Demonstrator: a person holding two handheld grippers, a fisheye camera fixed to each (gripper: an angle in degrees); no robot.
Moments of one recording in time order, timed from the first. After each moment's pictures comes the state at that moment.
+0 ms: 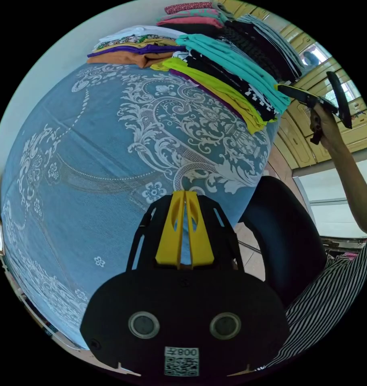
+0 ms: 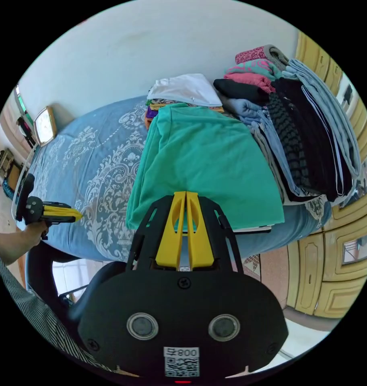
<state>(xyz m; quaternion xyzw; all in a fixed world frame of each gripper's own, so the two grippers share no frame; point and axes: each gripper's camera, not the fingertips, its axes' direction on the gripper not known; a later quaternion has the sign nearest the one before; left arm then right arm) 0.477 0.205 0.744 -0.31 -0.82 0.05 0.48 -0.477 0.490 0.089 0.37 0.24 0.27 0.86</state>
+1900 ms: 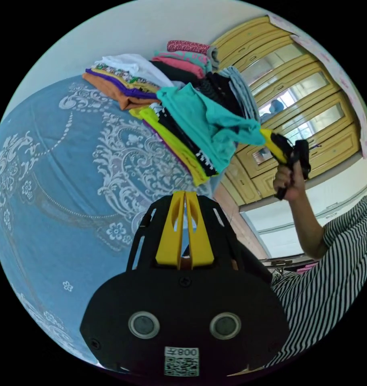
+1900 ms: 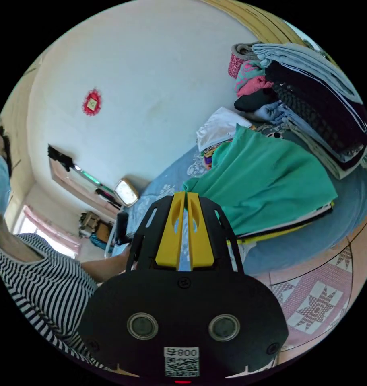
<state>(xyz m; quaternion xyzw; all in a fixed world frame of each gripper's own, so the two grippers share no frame) 0.549 0.286 0.769 -0.21 -0.70 0.10 0.68 -0.344 0.729 -0.279 0.58 -0.10 0.19 0.79</state>
